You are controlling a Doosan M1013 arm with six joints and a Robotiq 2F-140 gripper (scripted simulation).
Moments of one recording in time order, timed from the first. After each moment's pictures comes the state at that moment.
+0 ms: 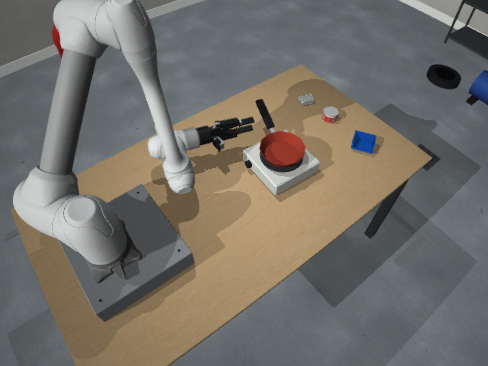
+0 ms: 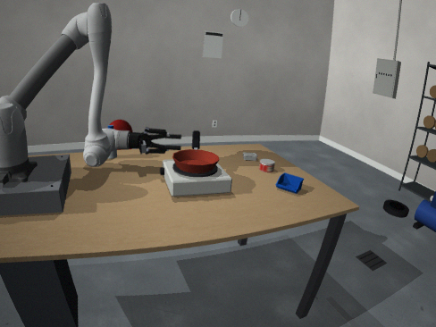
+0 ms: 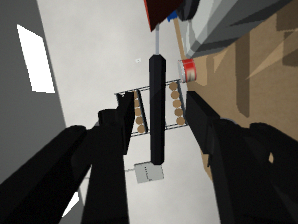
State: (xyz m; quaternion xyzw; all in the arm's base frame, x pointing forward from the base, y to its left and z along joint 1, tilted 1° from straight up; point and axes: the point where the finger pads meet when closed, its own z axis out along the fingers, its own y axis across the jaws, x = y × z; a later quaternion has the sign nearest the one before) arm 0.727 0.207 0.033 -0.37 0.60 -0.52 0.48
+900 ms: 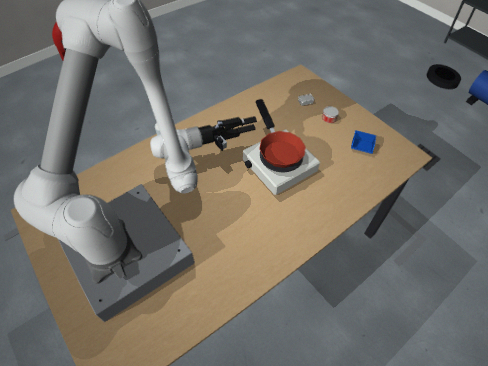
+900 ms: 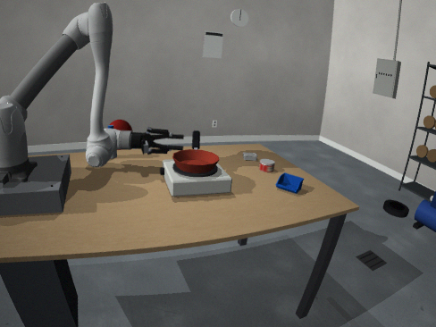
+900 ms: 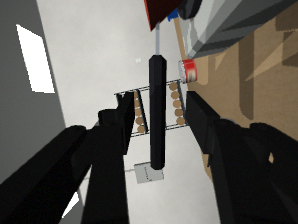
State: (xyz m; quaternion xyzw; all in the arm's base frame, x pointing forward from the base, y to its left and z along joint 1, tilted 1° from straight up) arm 0.738 0.204 0.032 -0.37 0.60 -0.52 0.48
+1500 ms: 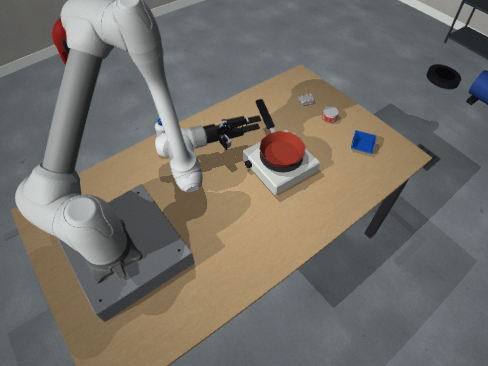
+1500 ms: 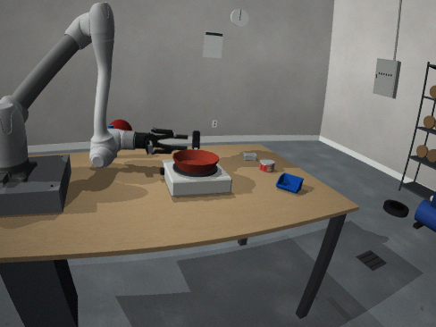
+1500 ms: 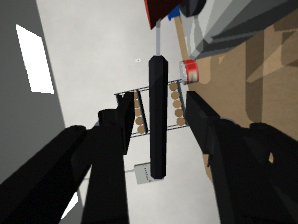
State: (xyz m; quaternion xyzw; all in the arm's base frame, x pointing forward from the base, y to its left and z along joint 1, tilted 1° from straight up) arm 0.757 0.199 0.032 -0.37 0.60 -0.52 0.48
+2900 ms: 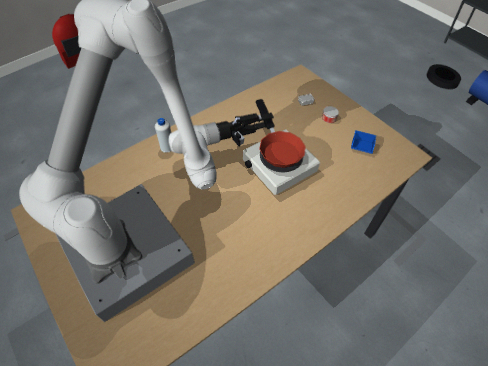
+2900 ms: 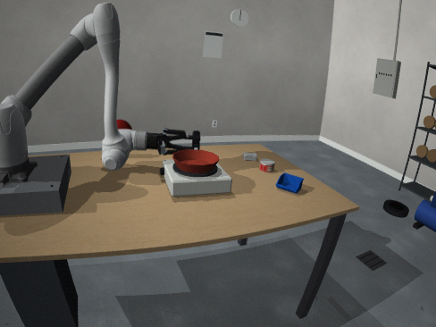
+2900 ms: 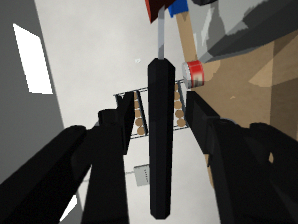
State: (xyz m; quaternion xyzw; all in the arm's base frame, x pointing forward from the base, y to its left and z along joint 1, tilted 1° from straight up) arm 0.812 0.183 0.032 -0.37 0.60 -0.52 0.48
